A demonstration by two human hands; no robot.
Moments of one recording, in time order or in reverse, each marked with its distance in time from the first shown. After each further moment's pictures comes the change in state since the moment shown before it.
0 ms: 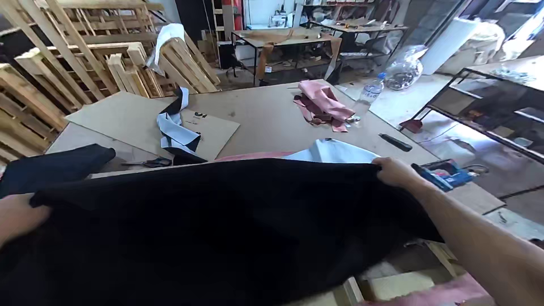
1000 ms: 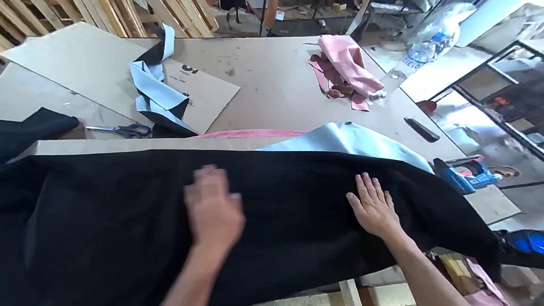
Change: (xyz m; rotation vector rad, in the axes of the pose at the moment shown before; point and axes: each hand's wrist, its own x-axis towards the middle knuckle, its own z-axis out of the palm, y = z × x) left_hand -0.054 0.418 0.075 -0.291 -0.093 0.005; right_hand -0.067 -0.042 0.136 -0.001 0.135 -0.073
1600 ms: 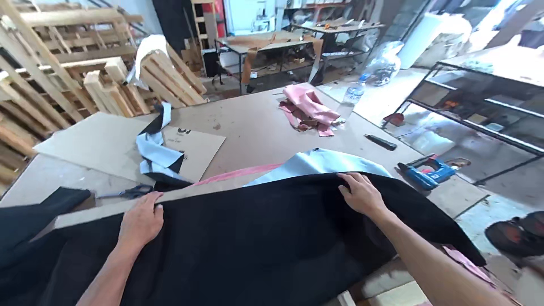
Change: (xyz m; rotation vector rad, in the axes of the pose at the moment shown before) left_hand 0.118 -0.165 -0.063 0.043 -0.032 0.078; right_hand 0.052 0.020 -0.057 0.137 0.193 -0.013
